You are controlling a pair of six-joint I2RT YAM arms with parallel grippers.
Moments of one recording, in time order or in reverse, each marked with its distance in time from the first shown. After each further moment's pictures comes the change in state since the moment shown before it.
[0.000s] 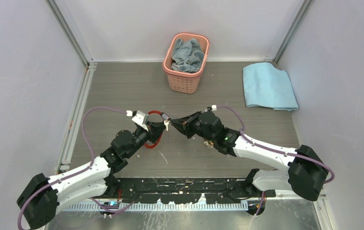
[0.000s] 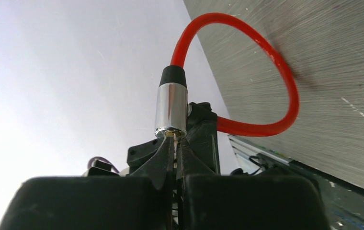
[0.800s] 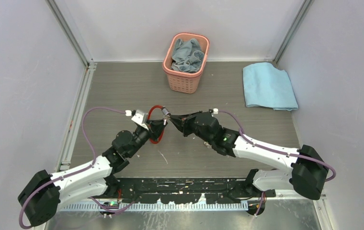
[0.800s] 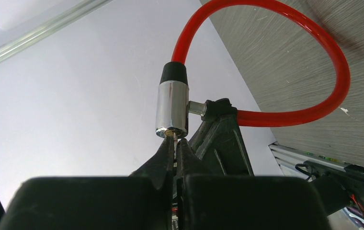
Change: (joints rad) left arm -0.018 0.052 0.000 0.117 -0.055 0.001; right arm 0.072 -0.003 0.064 -0.063 0.156 0.223
